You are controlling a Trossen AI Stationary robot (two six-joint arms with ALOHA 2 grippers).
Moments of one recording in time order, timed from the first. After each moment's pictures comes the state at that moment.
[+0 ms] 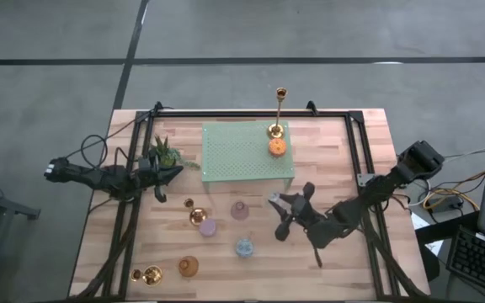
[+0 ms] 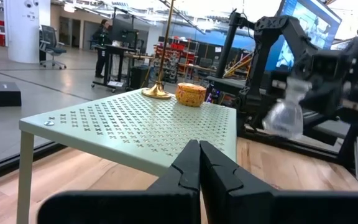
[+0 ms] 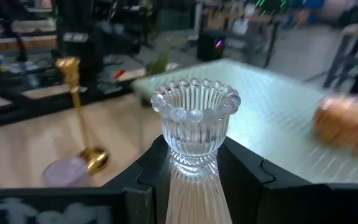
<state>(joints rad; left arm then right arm) -0.25 0.04 0.01 0.07 -0.57 -0.15 0.59 1.53 0.84 0.27 1.18 0.42</state>
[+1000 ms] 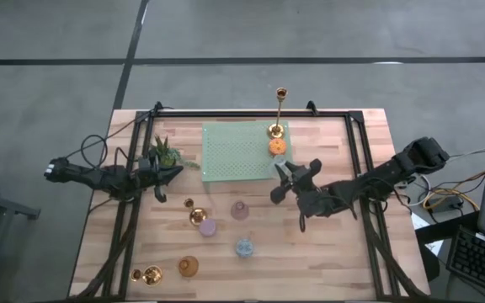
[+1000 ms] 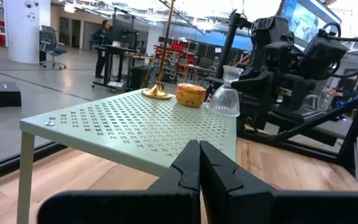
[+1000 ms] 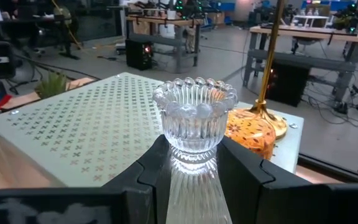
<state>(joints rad) -0.25 0.04 0.01 0.07 -0.57 -0.15 0.35 1.46 0.75 0.26 1.26 0.46</state>
